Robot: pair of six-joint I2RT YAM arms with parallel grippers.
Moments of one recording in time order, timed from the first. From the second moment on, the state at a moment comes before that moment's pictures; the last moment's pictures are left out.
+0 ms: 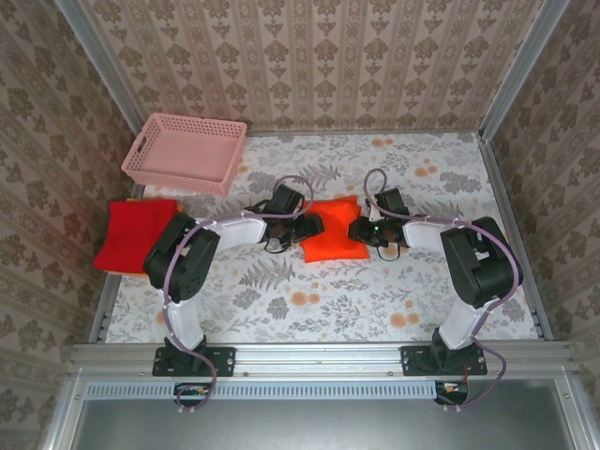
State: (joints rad) left arm -0.68 1.88 1.10 -0.18 0.24 -0.85; right arm 0.29 1.74 0.83 -0.05 -0.35 0.54
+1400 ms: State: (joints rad) left arm -0.55 1.72 1.08 -0.33 0.24 -0.32; right arm 0.34 1.52 0.76 0.04 -0.35 0.36
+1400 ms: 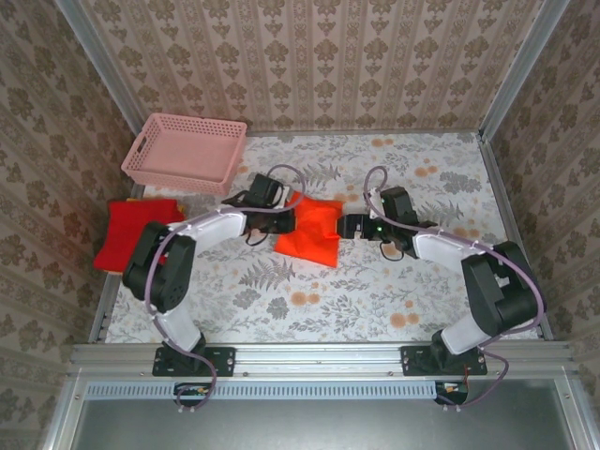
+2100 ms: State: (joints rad) left arm -0.05 1.47 1.14 -0.94 -0.03 0.32; right arm 0.69 1.48 1.01 0.07 -0.49 0.05
